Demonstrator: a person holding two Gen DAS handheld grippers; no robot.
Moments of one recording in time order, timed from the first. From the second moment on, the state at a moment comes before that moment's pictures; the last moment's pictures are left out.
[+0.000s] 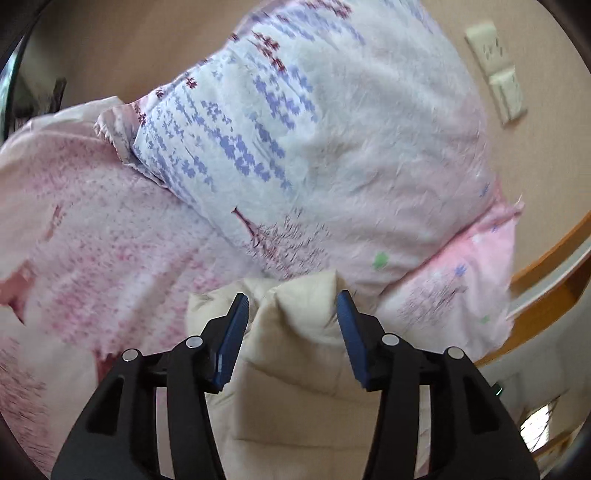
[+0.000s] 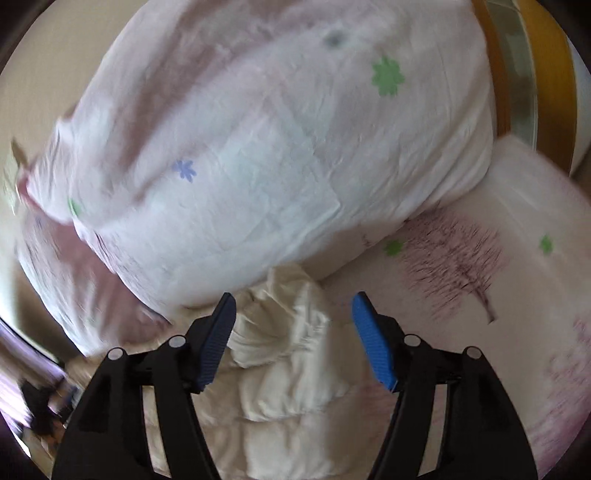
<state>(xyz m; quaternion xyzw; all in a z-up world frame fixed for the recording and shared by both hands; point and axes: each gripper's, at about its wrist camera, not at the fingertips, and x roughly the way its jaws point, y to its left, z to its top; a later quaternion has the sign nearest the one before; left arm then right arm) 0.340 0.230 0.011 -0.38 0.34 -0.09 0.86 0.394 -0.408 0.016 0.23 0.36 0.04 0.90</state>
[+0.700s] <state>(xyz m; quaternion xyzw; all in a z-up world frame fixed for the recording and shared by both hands) 0.380 0.177 -0.006 -0.21 0.43 0.01 0.88 0.424 -0.391 -0.022 0.22 0.43 -0.03 0.88</state>
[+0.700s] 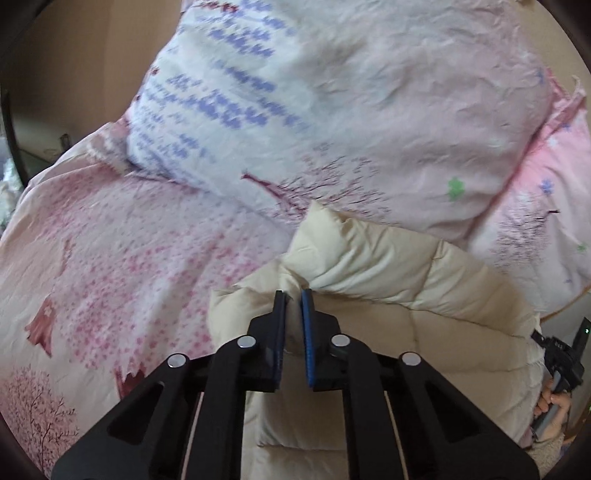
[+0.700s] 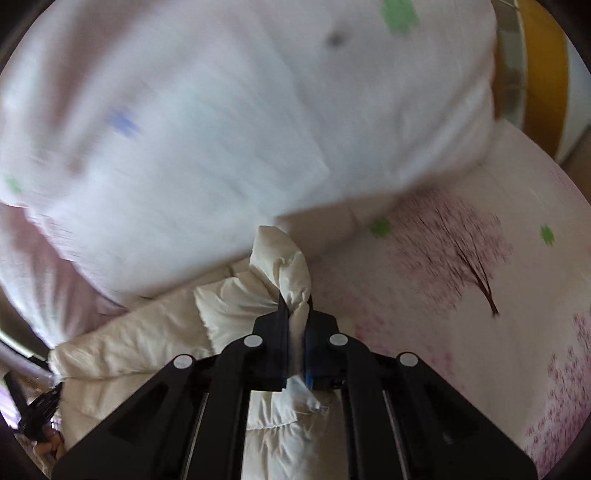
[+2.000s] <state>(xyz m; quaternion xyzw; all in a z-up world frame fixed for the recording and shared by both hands) 0.309 0.128 -0.025 -0.18 0.42 -0.03 0.89 0.334 -0.335 -0.044 0.10 0.45 0.05 0.89</state>
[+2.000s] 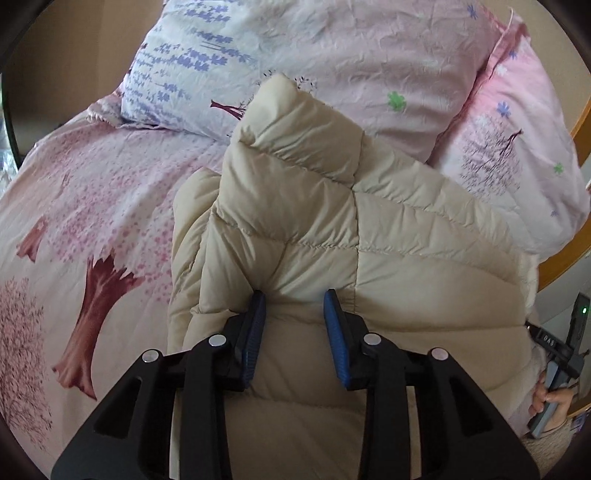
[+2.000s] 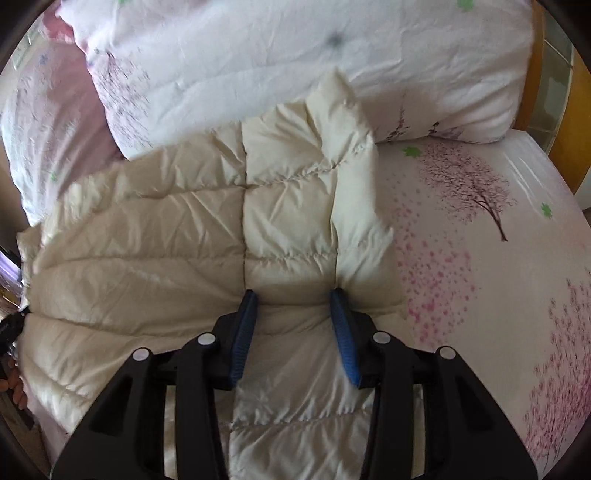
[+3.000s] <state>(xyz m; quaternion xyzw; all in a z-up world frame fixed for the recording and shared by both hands) 0.235 0.194 -0.009 -0.28 0.42 -0.06 0.86 0.240 -0.422 -0.050 0.33 0.44 0.06 0.83</state>
